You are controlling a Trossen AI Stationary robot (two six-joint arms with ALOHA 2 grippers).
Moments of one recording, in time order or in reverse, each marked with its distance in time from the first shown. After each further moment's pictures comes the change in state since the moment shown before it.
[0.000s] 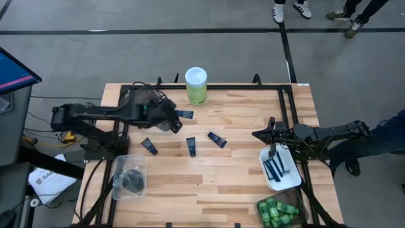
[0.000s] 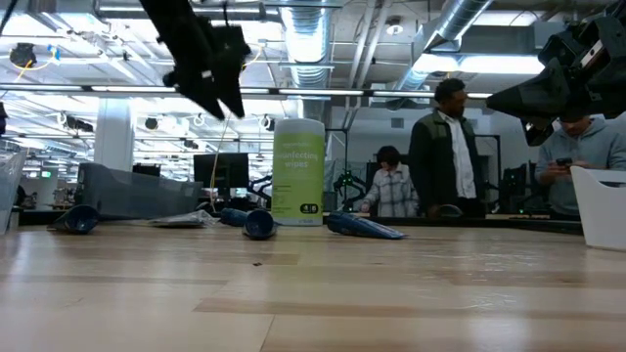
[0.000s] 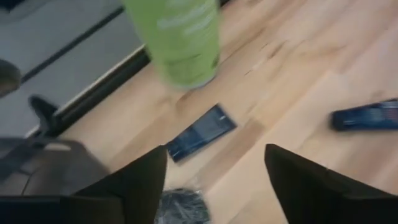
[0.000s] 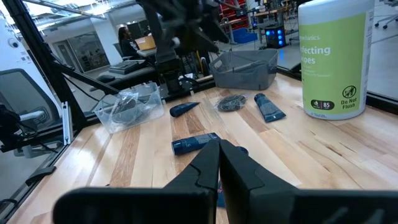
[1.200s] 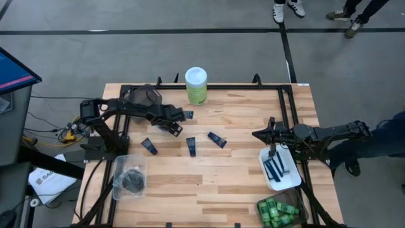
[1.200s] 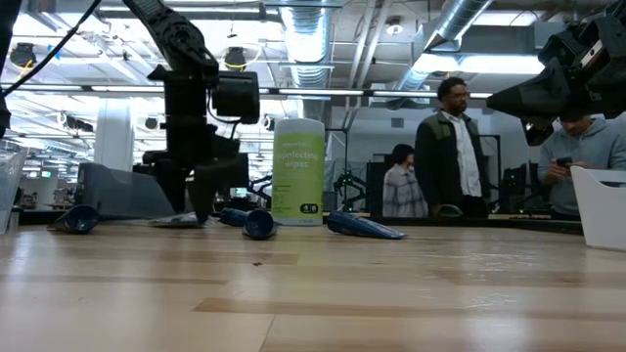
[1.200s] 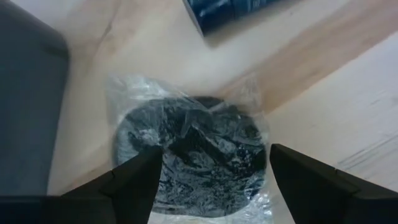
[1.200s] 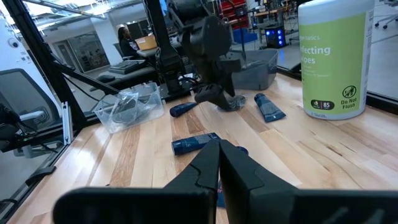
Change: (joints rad) left arm 0.186 0.371 -0.103 -0.020 0.233 -0.131; right arm 0.000 0.000 0.000 0.000 0.000 0.000
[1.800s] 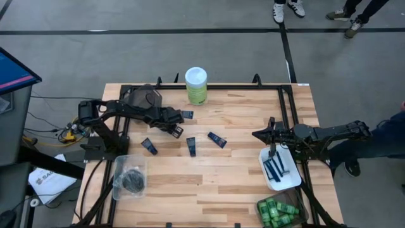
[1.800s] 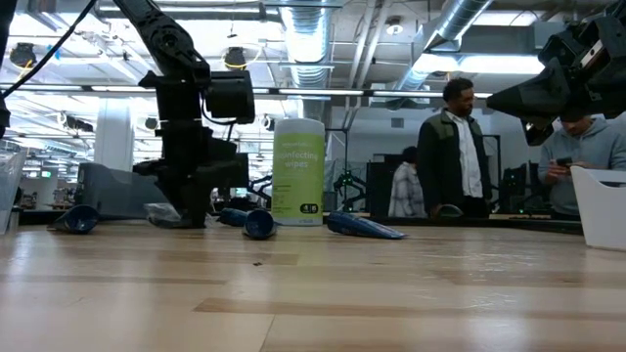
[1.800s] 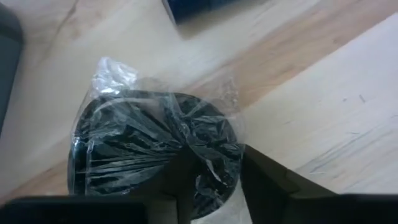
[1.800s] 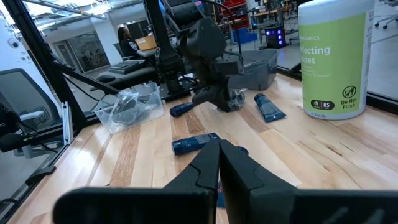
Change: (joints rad) left arm -0.017 -0.017 -0.086 0.121 0.077 -0.067; right arm 0.000 0.000 0.000 0.000 0.000 0.000
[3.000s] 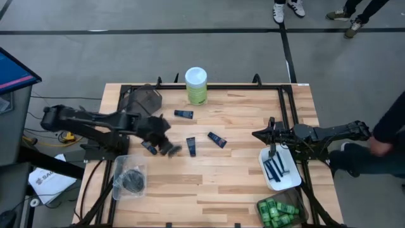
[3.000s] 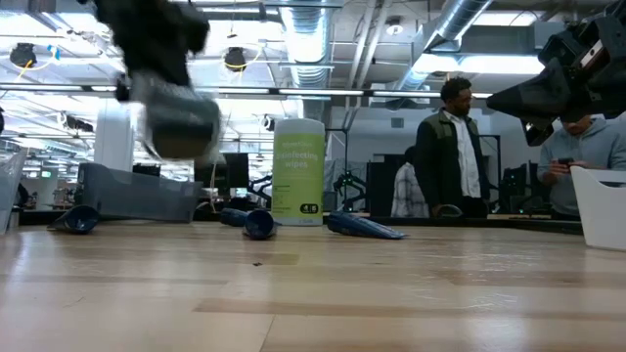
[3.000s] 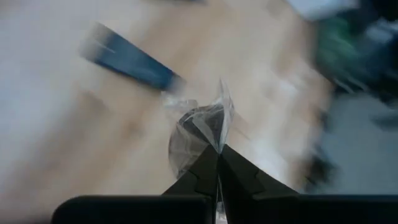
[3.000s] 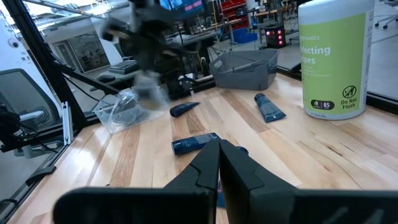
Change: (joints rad) left arm -0.340 -0.564 -0.003 -0.002 0.355 -0.138; right arm 0.000 0.000 0.000 0.000 0.000 0.000
